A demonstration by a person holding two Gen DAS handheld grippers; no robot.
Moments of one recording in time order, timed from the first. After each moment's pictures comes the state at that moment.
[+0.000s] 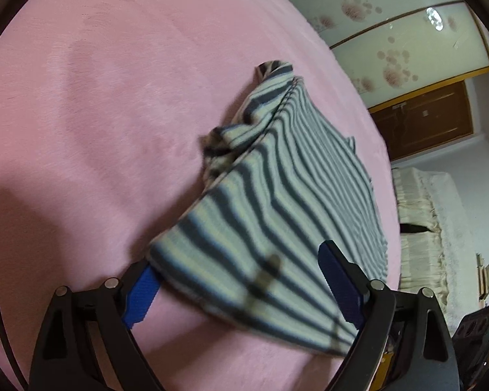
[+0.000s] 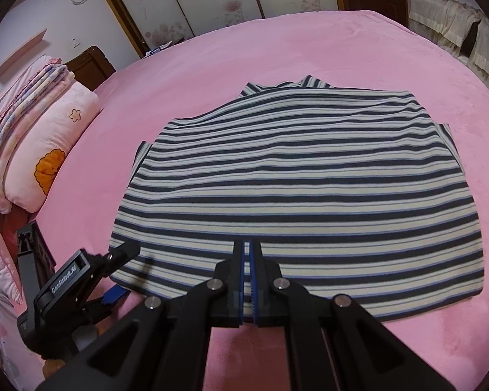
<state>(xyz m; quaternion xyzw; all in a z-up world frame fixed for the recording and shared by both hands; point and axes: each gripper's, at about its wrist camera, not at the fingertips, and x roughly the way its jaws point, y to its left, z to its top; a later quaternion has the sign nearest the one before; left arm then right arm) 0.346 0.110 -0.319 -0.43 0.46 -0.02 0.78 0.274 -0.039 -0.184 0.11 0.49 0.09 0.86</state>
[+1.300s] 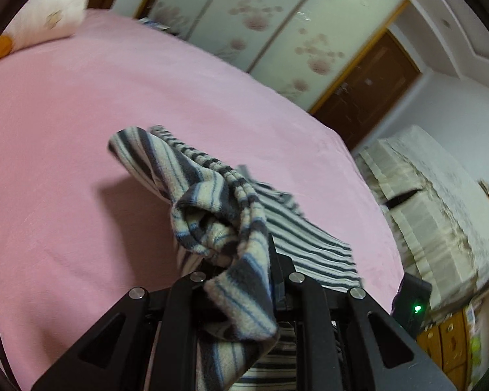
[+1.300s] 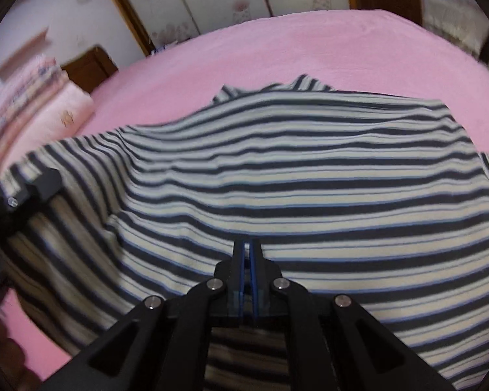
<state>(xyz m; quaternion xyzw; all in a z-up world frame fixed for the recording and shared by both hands) 0.424 -0.022 -0.182 -0.26 0.36 -0.10 0.89 0.353 -0.097 -0.229 0.14 0.47 0.12 0.86</state>
